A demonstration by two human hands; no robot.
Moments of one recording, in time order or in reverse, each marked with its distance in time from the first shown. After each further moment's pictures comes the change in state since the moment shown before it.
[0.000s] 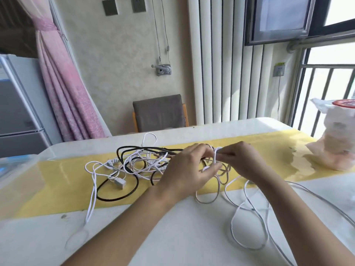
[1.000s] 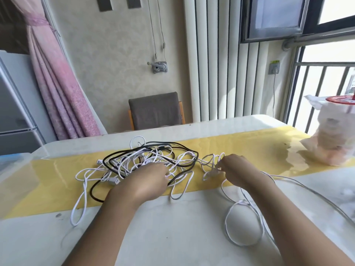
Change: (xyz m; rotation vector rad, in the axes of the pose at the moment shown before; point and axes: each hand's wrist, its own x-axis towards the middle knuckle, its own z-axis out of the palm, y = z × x) left_hand -0.025 -0.042 -0.038 0.464 -0.509 -0.460; right_hand 0.005 0.032 0.032 -0.656 -0.290 0.004
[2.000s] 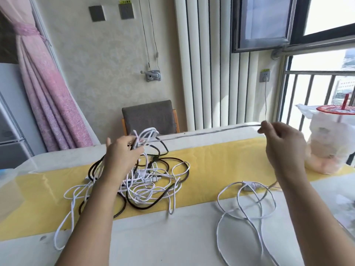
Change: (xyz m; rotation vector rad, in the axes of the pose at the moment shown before) left_hand 0.057 -0.041 -0.028 -0.448 0.613 -0.190; right_hand -0.028 0.044 -0.069 0.885 0.951 0.470
